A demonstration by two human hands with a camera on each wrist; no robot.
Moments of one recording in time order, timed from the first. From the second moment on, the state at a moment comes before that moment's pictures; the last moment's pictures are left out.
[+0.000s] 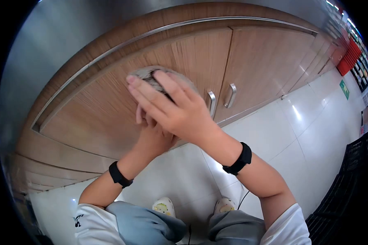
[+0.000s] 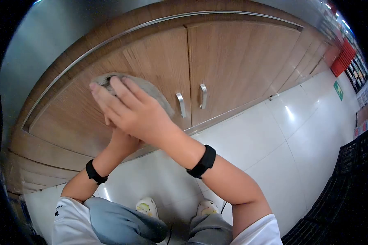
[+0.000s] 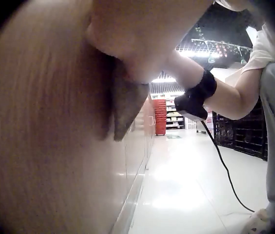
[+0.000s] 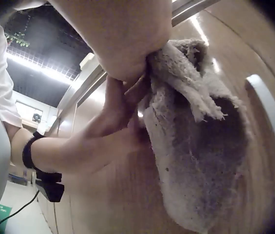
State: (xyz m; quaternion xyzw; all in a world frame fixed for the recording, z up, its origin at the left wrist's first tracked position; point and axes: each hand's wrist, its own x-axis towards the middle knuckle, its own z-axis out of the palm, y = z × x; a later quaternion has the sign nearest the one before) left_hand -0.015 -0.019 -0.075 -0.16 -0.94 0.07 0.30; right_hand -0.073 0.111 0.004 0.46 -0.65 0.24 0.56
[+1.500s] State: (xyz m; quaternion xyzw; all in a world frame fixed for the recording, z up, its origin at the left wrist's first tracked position) left_hand -0.069 0.044 -0.049 -0.32 -0.89 -0.01 0.34; right_hand -0.127 0.261 -0.066 0.35 -0.67 0.40 0.52
